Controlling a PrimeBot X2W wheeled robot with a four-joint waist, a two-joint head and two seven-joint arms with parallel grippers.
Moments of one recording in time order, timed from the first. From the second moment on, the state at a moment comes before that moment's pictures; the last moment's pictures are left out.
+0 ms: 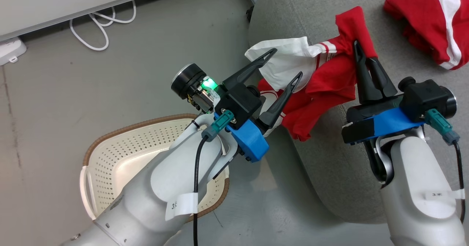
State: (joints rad) left arm -0.82 0.09 -0.86 0.52 -0.35 -0.09 -0.26; right arm -0.54 -0.05 0.04 0.33 0.02 0.13 -0.26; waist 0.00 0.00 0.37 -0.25
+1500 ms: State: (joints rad) left arm -0.85 0.19 -0.92 0.45 -0.33 -0.08 -0.24; right arm -0.94 -0.14 -0.18 0.11 -0.09 0.13 -0.26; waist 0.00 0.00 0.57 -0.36
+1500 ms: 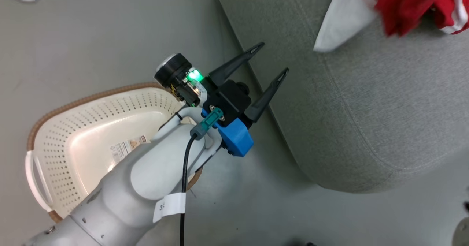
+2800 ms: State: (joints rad) left arm -0.97 0.32 -0.93 0.27 -0.29 -0.06 -0.12; right arm -0.98 -0.27 -0.56 0.49 -0.12 0.13 -0.26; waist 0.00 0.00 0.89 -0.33
